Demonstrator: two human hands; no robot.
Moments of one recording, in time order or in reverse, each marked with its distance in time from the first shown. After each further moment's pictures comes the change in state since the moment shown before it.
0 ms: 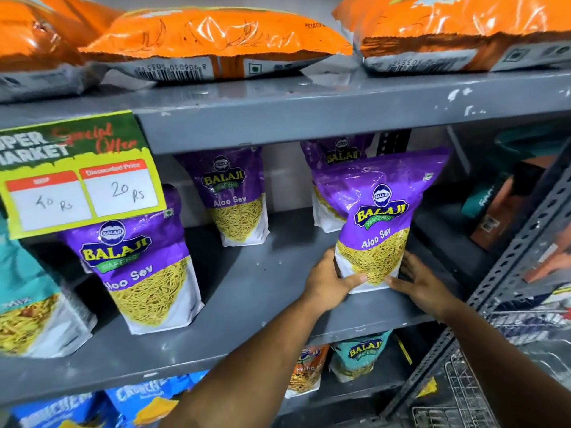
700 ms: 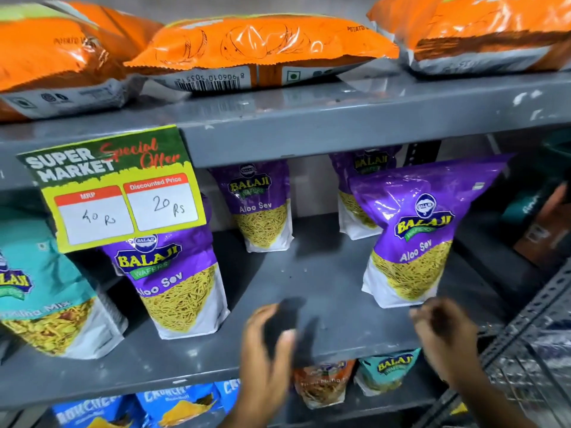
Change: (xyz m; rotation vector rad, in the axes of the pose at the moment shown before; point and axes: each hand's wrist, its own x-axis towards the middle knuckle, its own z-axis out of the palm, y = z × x) left_hand -0.136 -0.073 -0.090 0.011 0.523 0.420; right_hand -0.068 -0.011 0.074 -0.134 0.423 -0.246
